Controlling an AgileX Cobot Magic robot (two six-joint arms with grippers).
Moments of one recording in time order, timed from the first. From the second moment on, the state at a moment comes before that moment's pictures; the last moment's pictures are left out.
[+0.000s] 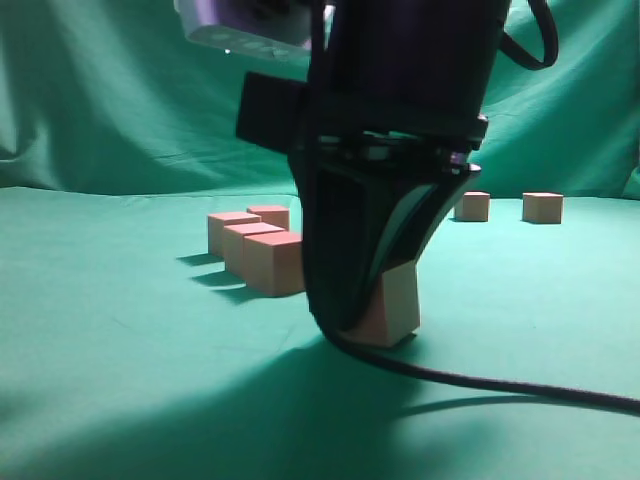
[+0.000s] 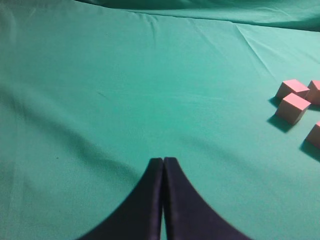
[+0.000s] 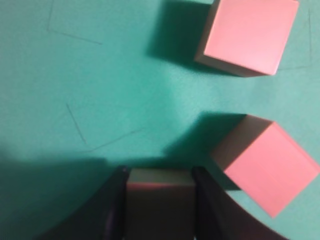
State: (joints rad) left arm -0.05 -0.01 0.02 -0.09 0.35 -0.02; right arm 0.94 1.76 -0.99 0.04 0.63 -0.17
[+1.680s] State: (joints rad) left arm -0.05 -0.01 0.02 -0.09 0.35 -0.02; right arm 0.33 1.94 -1.68 -0.02 0.98 0.02
